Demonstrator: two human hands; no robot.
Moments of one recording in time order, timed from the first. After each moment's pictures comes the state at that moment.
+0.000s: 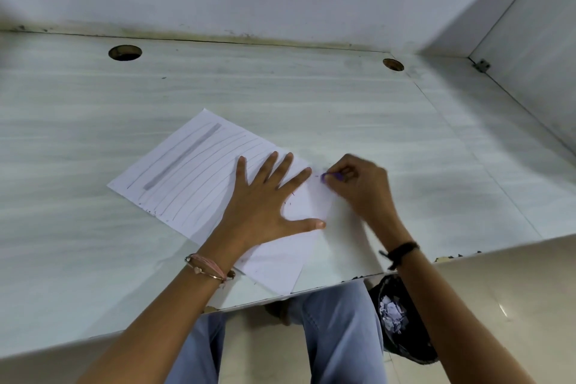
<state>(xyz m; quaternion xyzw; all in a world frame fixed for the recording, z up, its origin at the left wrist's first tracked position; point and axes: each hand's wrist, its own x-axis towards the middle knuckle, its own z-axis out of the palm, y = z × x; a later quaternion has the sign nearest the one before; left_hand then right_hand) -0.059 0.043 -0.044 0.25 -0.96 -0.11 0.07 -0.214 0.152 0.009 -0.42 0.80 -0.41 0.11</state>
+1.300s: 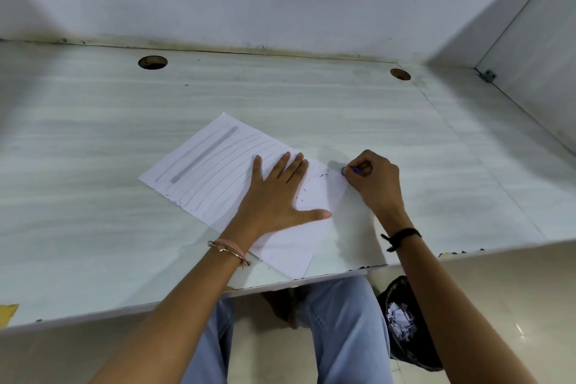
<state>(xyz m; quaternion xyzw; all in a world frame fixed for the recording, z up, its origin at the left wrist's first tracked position) -0.056 0.044 -0.030 0.25 -0.96 -0.13 0.04 -0.225 0.154 0.006 -0.36 0.82 -0.43 0.10</state>
